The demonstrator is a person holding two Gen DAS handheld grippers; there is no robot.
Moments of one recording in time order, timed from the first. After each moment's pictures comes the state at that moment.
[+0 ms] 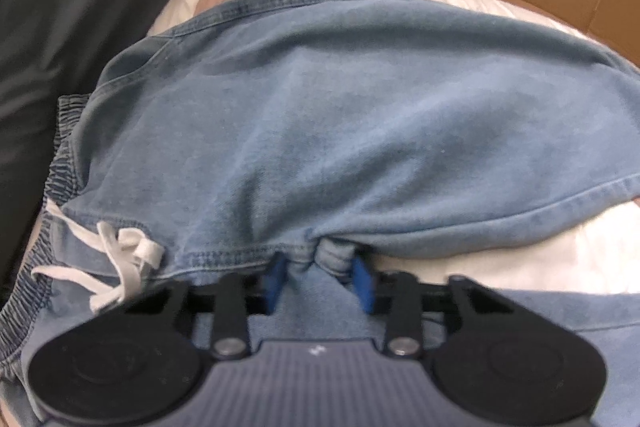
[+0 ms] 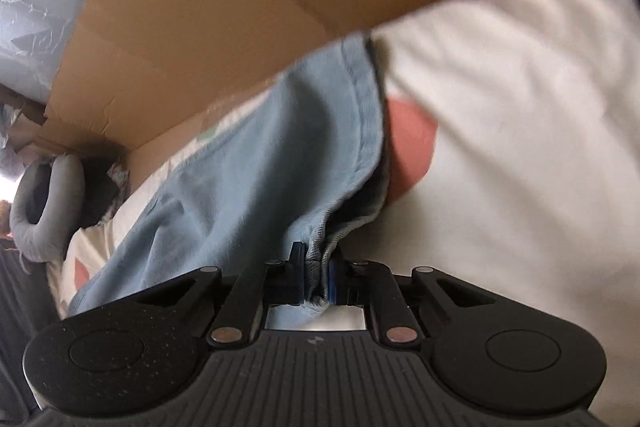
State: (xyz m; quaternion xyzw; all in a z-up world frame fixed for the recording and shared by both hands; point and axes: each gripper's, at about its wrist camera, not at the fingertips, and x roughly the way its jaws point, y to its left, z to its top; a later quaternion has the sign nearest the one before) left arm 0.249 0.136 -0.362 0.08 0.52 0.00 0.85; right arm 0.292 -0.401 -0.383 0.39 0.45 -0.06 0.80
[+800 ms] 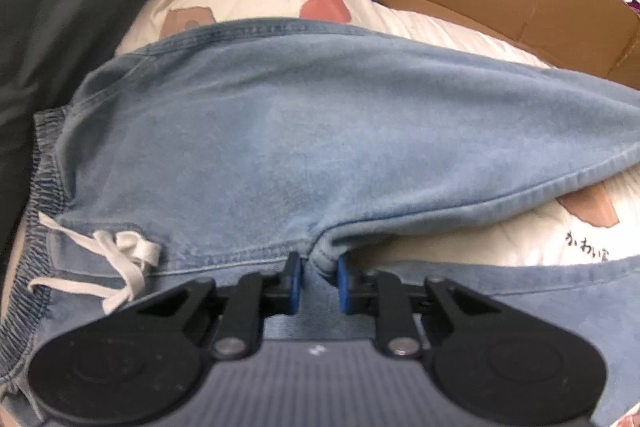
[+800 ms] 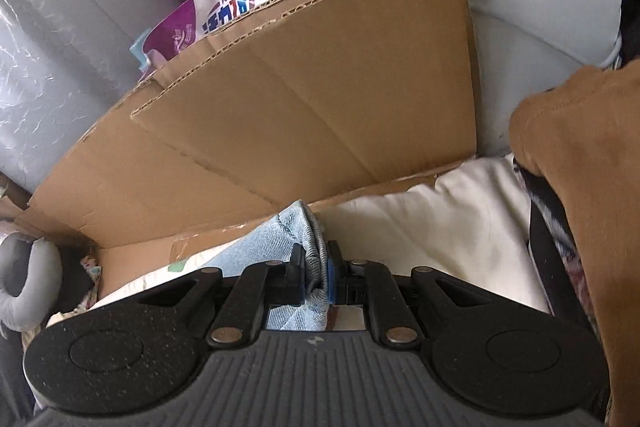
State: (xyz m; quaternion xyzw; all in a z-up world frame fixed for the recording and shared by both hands) left arm 0.243 0.162 -0.314 0.05 0.54 -0.10 0.83; right arm 0.282 -0.494 -0.310 0.33 0.37 -0.16 0.85
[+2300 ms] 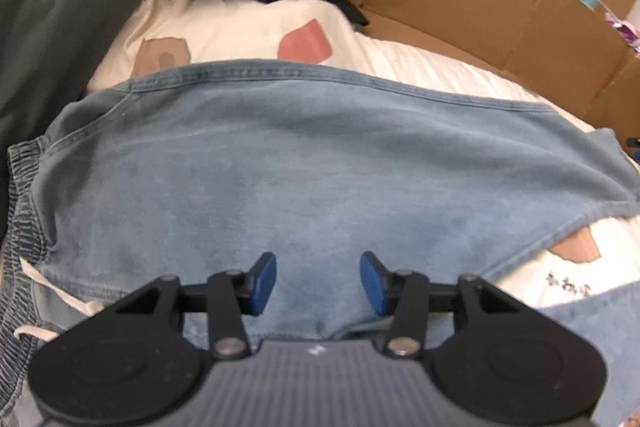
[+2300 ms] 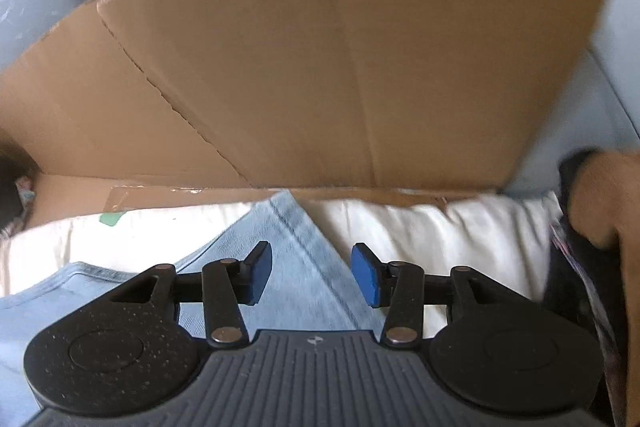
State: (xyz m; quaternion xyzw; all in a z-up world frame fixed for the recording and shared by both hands) left arm 0.284 0.148 -0.319 0.02 0.51 -0.12 0.85; right arm 0.345 -0.475 -0.344 0.18 0.44 -0.15 0.87
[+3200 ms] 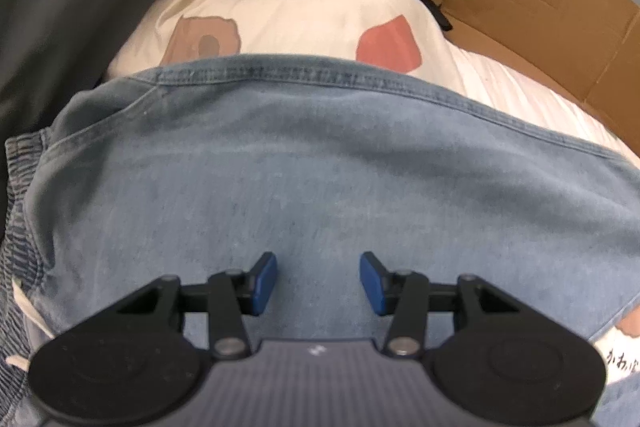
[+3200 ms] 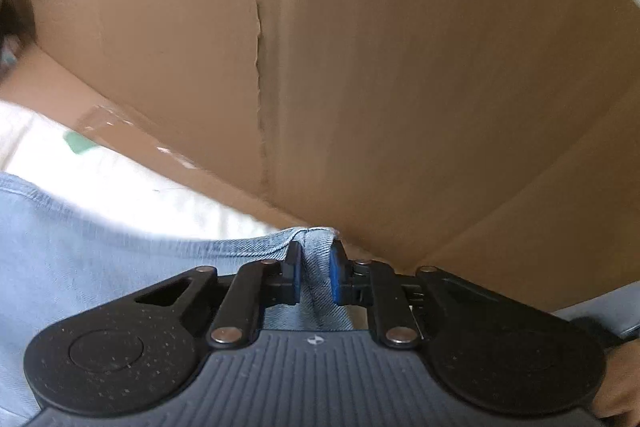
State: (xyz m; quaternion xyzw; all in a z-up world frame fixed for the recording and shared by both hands) left arm 0.341 0.158 -0.358 0.01 0.52 -0.04 0.86; right arm 0.402 -0.423 -0.368 -0.08 0.44 -0.11 0.89
